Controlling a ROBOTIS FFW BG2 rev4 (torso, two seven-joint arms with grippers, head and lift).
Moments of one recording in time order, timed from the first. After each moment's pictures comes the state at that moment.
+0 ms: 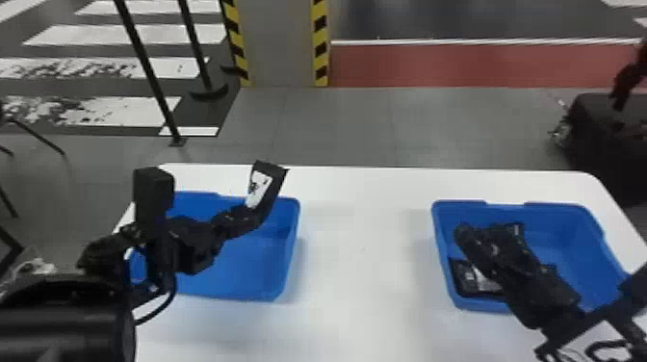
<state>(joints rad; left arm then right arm) 0.13 0.10 0.17 -2.02 -0.15 0.66 -0.79 0.32 -0.02 -0.15 -1.83 -0.54 0.22 0.61</state>
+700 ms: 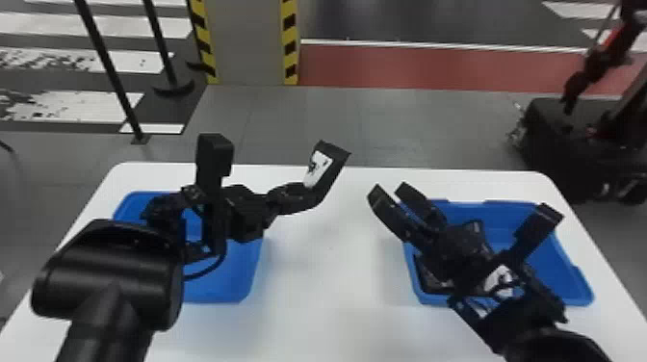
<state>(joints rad) -0.10 0.09 -0.08 -1.77 -0.07 0.58 -0.83 0.18 -0.02 -0.02 -1.80 -0.55 0.25 0.65</state>
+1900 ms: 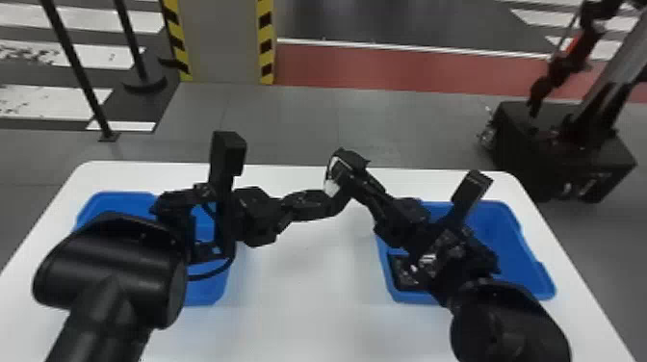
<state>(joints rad) -0.15 0.09 -0.19 -1.73 0.04 0.60 -0.86 0.01 -0.01 0.01 -1.62 -0.45 0.24 0.64</state>
